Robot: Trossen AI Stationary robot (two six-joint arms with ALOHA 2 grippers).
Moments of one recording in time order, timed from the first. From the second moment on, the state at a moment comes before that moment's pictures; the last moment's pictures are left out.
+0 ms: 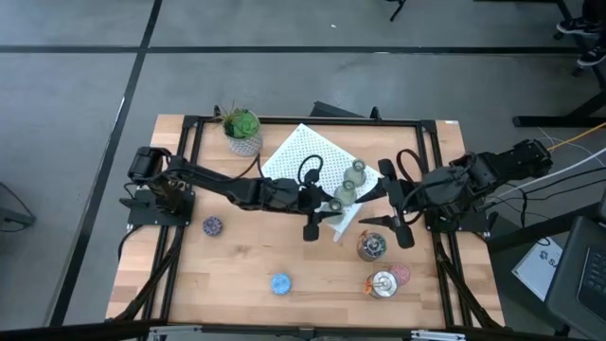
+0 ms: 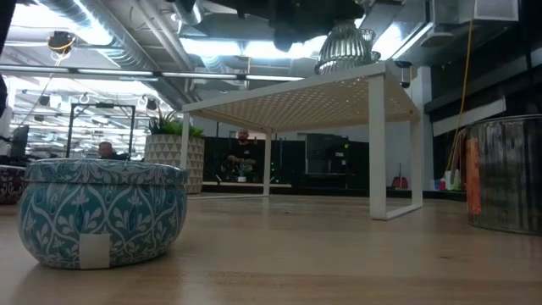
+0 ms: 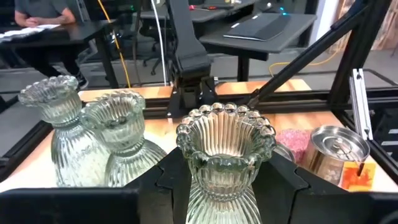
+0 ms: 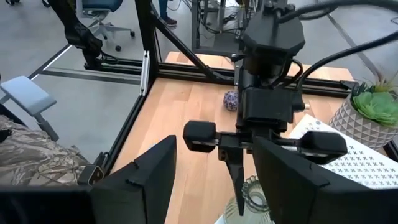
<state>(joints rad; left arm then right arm) -0.12 1.72 1.16 0.34 -0.17 0.01 0.45 1.20 1.45 -0.70 0.25 0.12</state>
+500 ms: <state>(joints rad) -0.10 1.72 1.16 0.34 -0.16 -0.01 0.45 1.20 1.45 -0.70 0.27 0.12</state>
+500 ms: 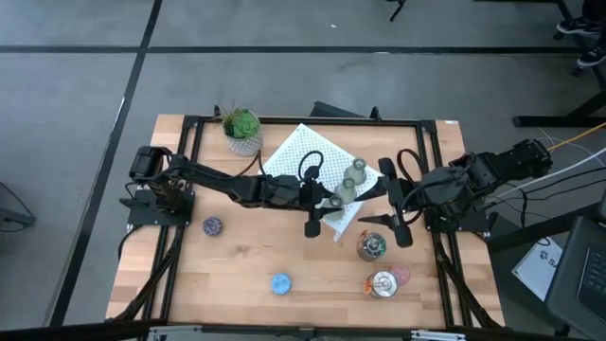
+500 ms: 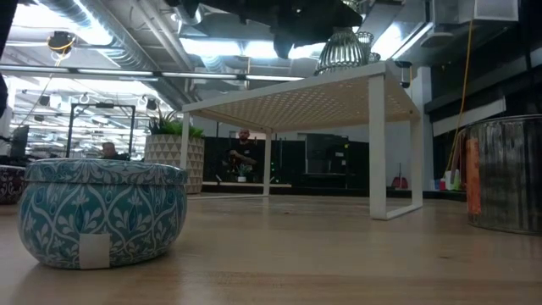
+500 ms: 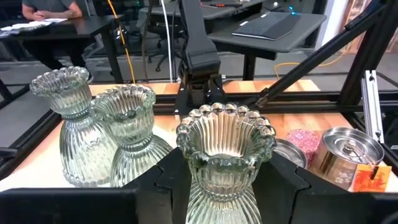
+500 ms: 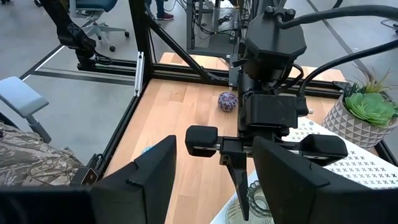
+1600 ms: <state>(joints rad) -0.10 1.69 1.16 0.31 -0.16 0.05 0.45 1.20 1.45 -0.70 0.26 0.10</state>
